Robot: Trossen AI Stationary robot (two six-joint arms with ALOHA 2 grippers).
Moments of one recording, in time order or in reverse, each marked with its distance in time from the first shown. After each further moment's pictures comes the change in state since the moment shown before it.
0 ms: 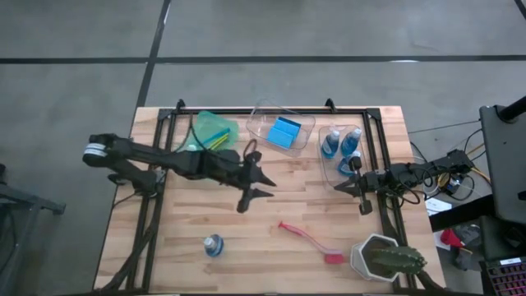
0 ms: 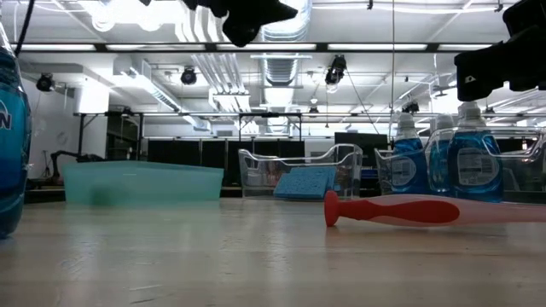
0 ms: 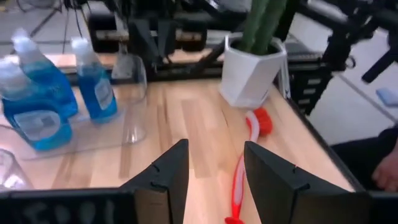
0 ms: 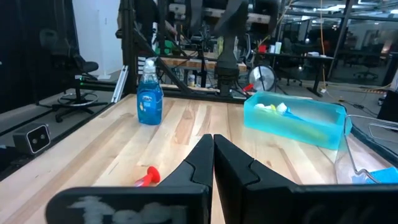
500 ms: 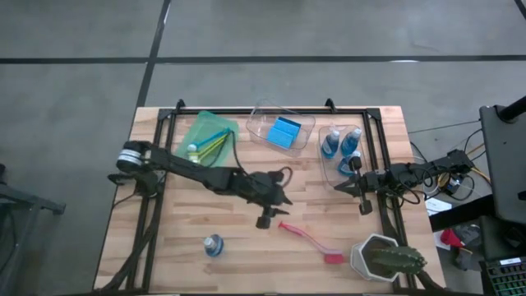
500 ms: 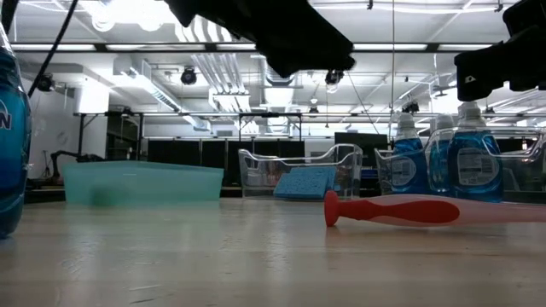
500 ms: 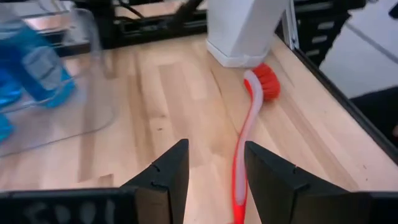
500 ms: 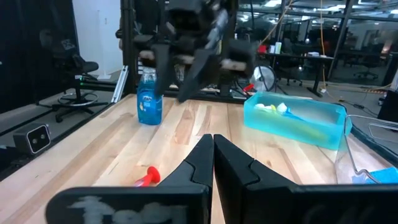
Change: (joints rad) left arm -0.075 0.334 0.184 -0.008 -0.028 0.080; right arm 0.000 0.000 0.000 0.000 0.000 0.000
